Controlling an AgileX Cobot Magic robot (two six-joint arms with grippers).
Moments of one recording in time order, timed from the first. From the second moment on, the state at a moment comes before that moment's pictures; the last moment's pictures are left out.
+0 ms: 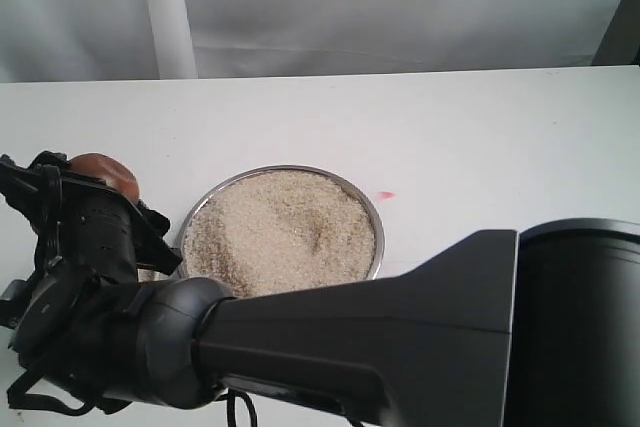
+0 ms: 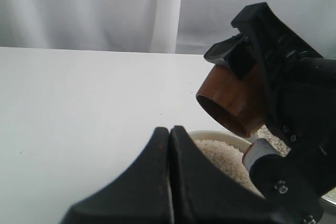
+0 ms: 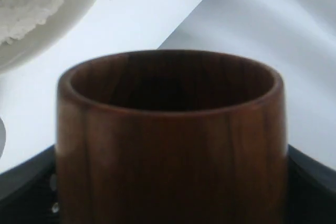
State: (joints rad) left arm -0.06 0.00 0.00 0.04 0.29 -0.12; right arm 1.22 2.33 -1.72 -1.68 0.75 -0.20
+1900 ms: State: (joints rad) left arm -0.06 0.00 0.00 0.04 0.29 -0.12; right arm 0.87 2.25 -1.36 -1.56 0.78 0.13
